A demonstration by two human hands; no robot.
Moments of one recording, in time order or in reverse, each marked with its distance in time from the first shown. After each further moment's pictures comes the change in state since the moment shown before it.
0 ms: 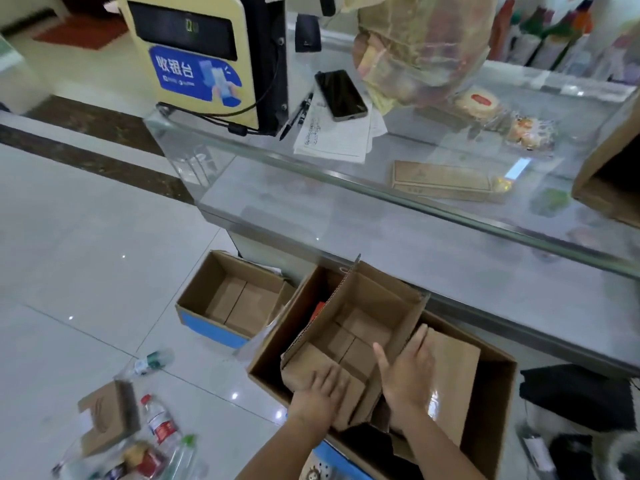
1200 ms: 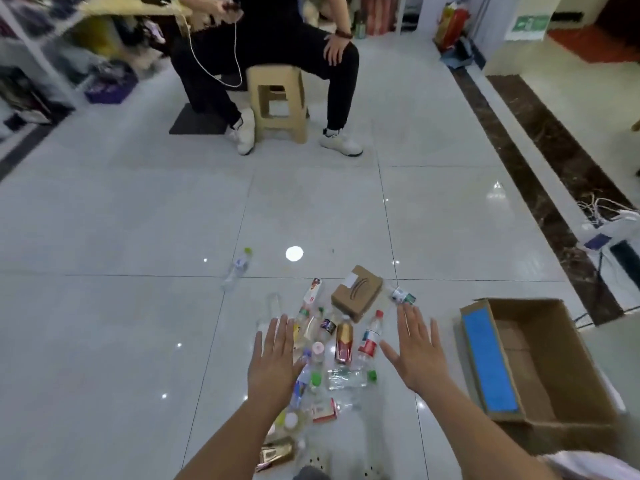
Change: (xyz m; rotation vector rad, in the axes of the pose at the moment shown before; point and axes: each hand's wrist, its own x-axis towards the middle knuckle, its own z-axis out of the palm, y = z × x) left_hand -0.345 -0.189 0.479 -0.728 0.758 -1.451; right_hand -0.331 -0.241 0.403 -0.848 -0.507 -1.649
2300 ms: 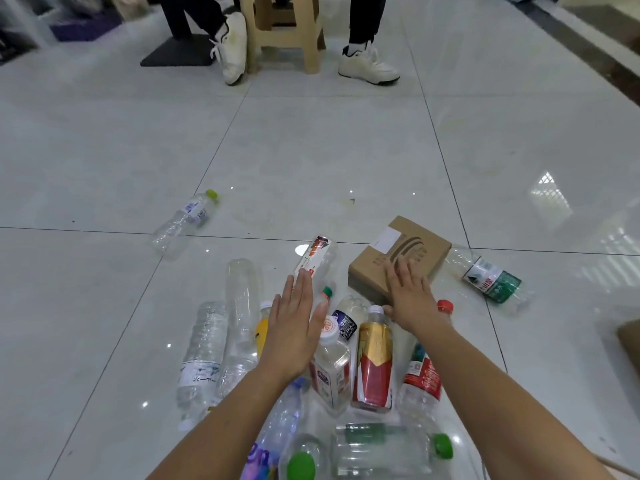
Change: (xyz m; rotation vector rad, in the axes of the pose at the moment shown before) left_hand 0.190 -0.084 0.423 -0.314 -0.054 -0.158; right_hand 0.398 0.028 0.397 -0.050 0.023 -0.106
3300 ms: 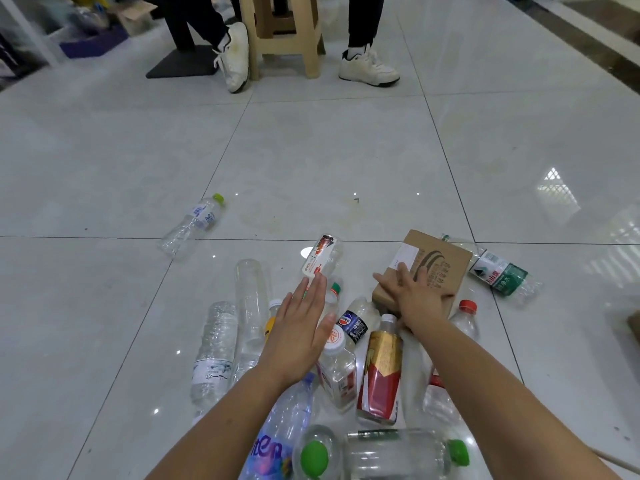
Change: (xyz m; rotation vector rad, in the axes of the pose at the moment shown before) left_hand -0.015 -0.016 -0.007 0.123 -0.064 0.184; right_hand -0.013 -0.016 -0.006 -0.195 -0.139 0.078
